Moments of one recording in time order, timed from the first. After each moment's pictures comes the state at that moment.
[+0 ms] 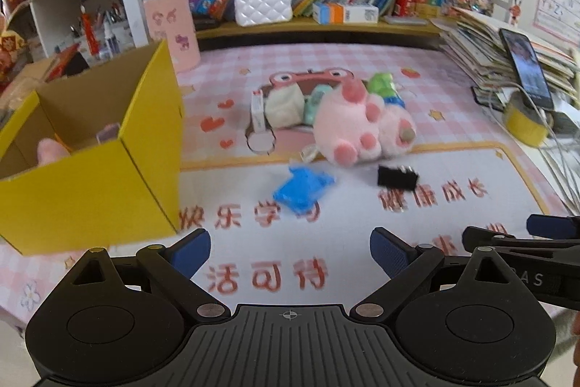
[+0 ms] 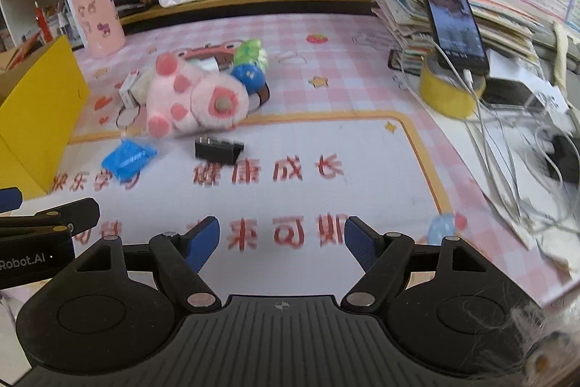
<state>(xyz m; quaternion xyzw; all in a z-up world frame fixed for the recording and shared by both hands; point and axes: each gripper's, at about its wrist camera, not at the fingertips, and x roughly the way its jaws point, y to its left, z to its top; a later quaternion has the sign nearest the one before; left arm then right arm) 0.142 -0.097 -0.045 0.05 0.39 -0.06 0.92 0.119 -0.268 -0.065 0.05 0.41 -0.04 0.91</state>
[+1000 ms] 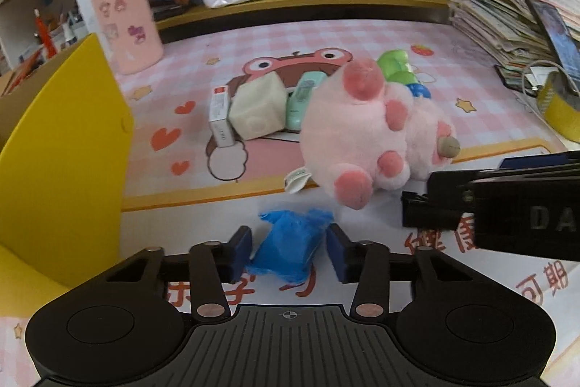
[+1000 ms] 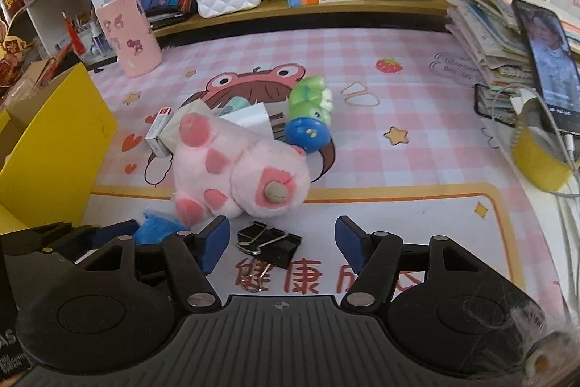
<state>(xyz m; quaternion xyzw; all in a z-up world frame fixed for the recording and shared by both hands) 0.224 -0.124 -0.098 0.08 0.42 -0.09 0.90 0.217 -0.263 -0.067 0.08 0.41 0.05 0.91</state>
